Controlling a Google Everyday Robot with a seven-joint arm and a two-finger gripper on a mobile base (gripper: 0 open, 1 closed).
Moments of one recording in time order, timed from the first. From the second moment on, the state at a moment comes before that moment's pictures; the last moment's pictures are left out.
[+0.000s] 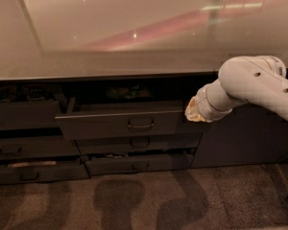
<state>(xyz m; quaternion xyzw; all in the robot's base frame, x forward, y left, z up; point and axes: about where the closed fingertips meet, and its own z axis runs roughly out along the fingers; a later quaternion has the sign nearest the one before) 0.574 -0.173 0.734 -0.75 0.62 -0.07 0.23</state>
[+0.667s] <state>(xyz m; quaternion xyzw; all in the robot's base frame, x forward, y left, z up) 0.599 -0.195 0.734 -0.72 0.64 -0.03 0.24</state>
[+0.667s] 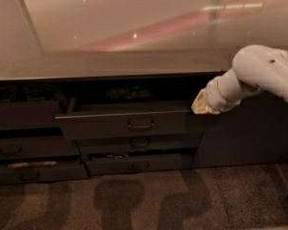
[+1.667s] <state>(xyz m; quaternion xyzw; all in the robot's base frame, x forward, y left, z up) 0.624 -0.207 0.745 -0.71 0.66 -0.02 0.25</state>
